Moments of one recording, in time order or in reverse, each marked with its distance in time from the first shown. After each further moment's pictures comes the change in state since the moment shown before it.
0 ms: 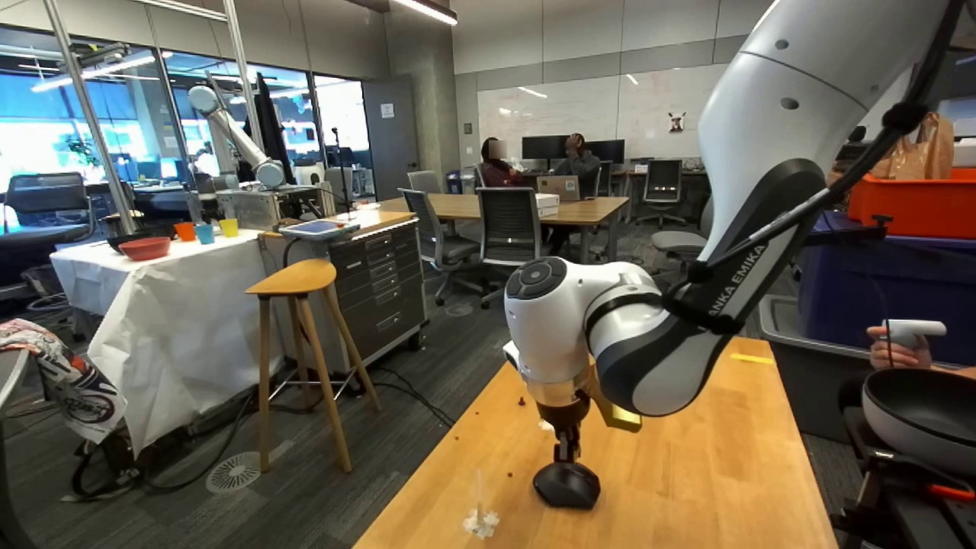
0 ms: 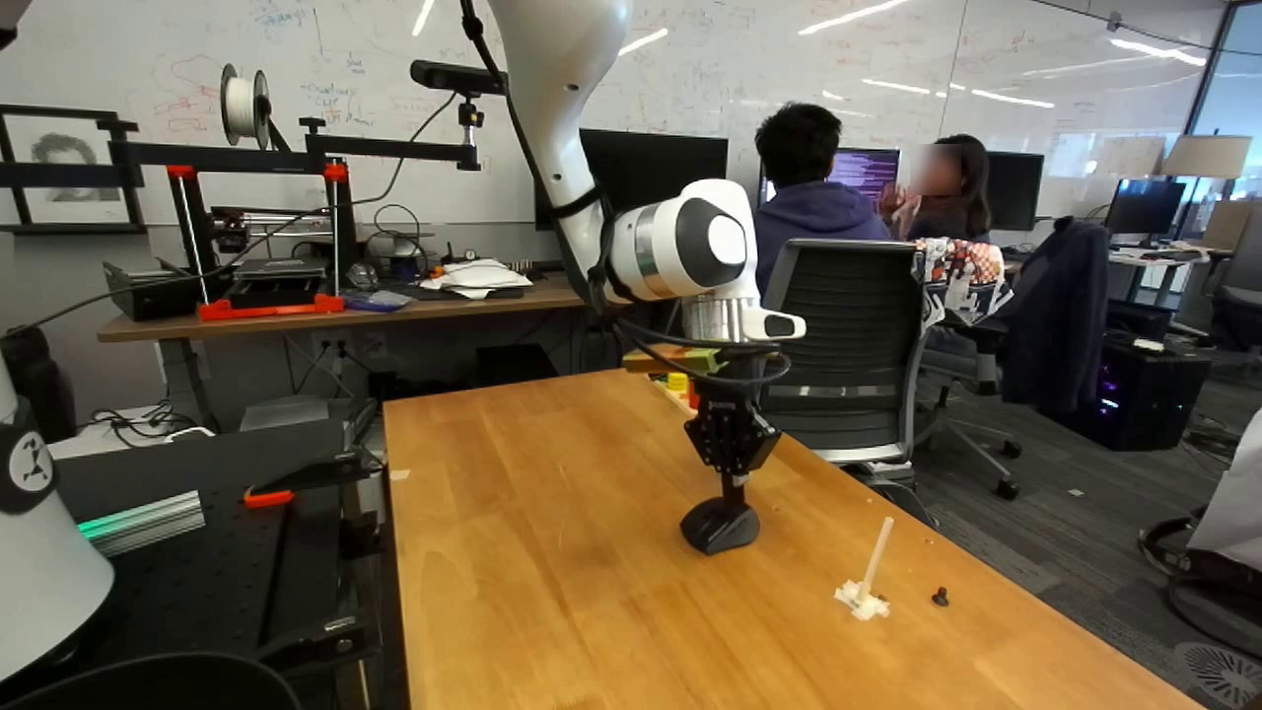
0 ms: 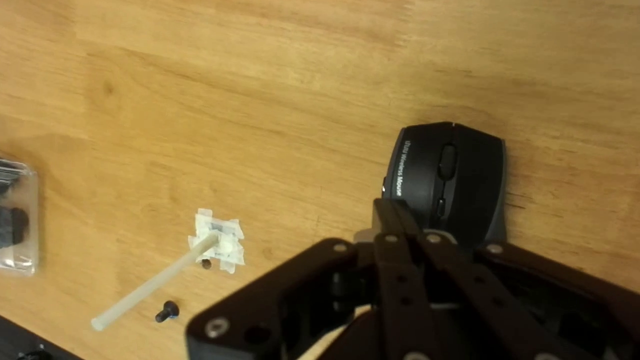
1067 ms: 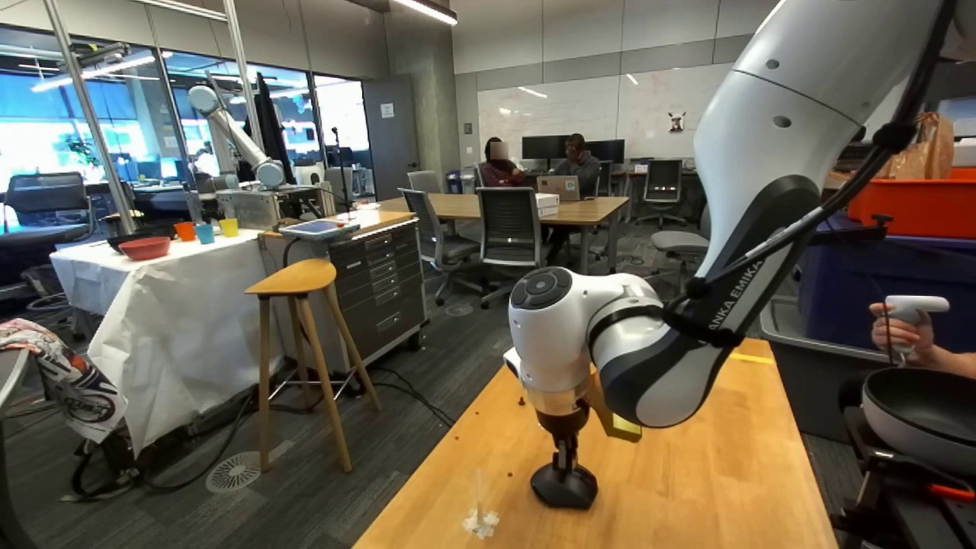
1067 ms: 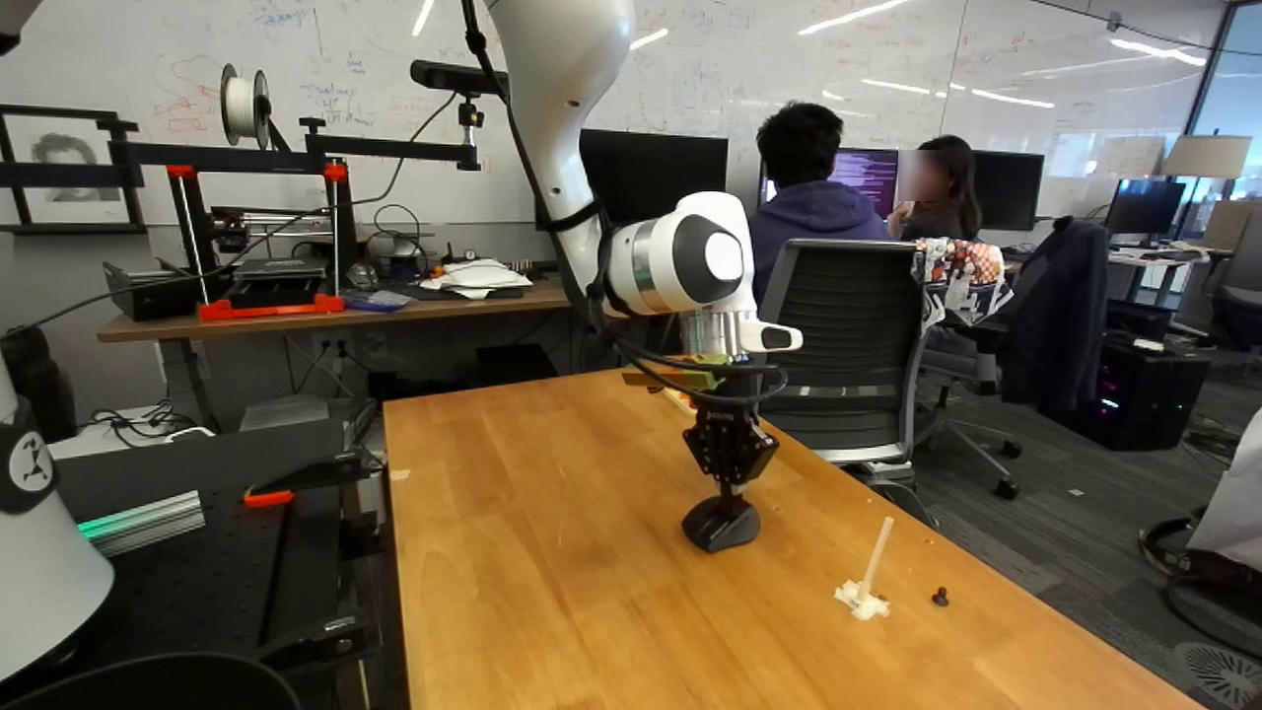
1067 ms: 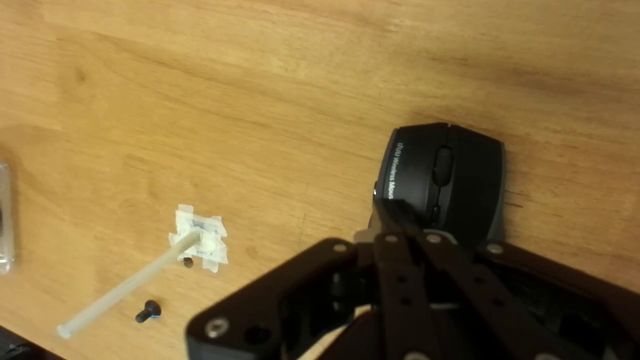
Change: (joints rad) arm 0.001 0.027 -0.004 0.000 0.000 0.055 0.000
